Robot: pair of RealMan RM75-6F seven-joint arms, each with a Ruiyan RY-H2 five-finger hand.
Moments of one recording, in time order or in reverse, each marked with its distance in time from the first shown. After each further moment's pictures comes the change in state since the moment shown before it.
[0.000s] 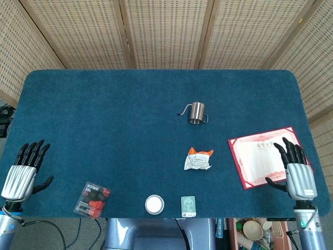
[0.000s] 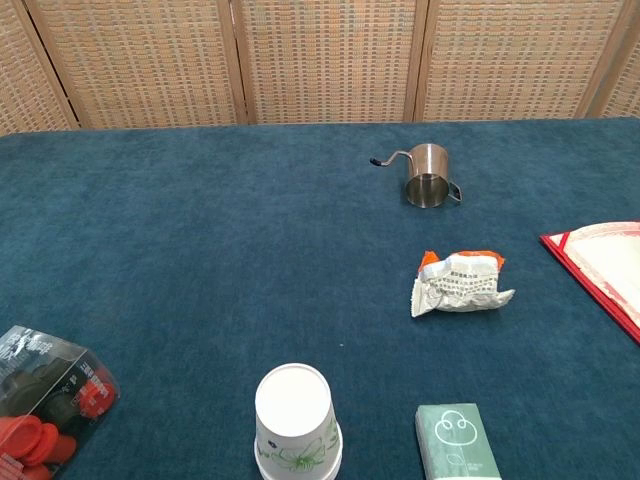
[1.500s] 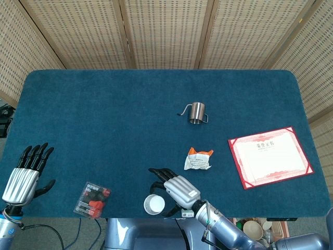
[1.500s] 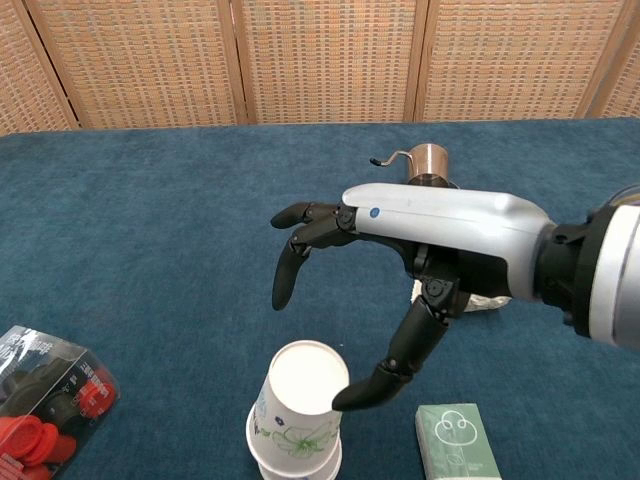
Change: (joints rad) left arm 0.008 0.032 0.028 -0.048 0.052 0.015 0.035; right arm 0.534 -0.224 0.075 -0.514 0.273 -0.563 -0.293
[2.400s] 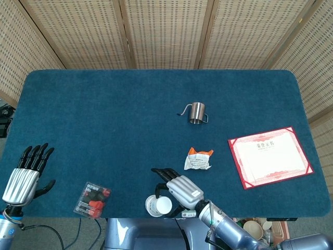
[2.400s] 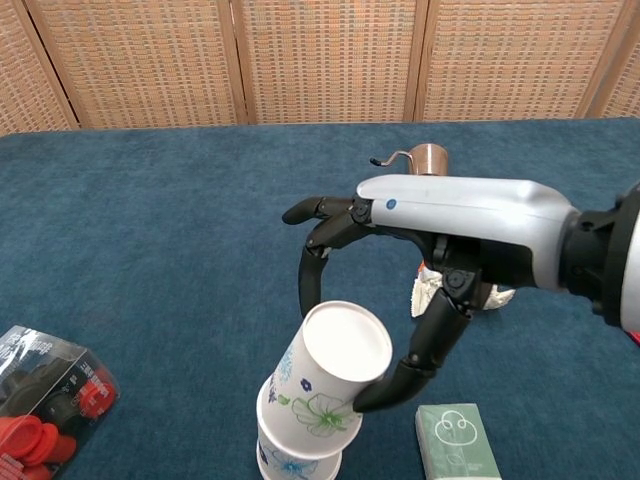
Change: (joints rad) left arm 0.001 -0.001 0.002 -0.002 0.002 0.001 0.007; right arm 0.011 0.051 -0.013 -0.039 0.009 0.004 -0.005
